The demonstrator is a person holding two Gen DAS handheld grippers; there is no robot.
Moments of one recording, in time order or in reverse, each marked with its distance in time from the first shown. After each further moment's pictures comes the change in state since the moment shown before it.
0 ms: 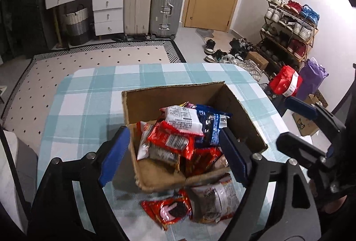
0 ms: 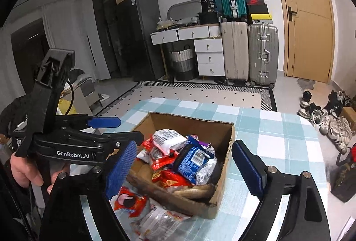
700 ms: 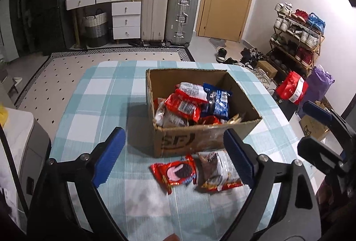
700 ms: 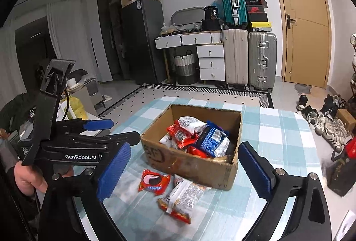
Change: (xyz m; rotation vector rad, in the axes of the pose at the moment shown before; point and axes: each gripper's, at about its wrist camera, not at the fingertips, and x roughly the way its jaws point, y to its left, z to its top) left arm -0.083 0.001 -0.073 -0.056 -0.072 0.084; right arm -0.071 0.058 -0.037 -0.011 -0.037 -0.015
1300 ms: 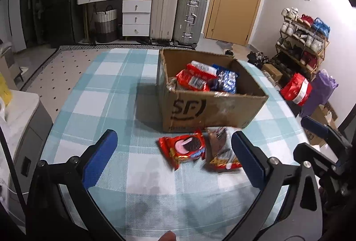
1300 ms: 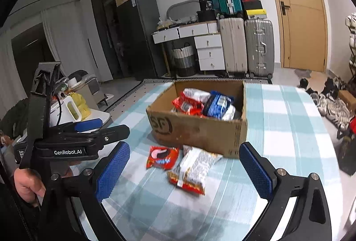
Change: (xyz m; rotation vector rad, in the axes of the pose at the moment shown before) left arm -0.010 0.011 -0.064 -0.041 -0.017 0.040; right arm -0.001 0.008 -0.056 0.073 0.043 0.009
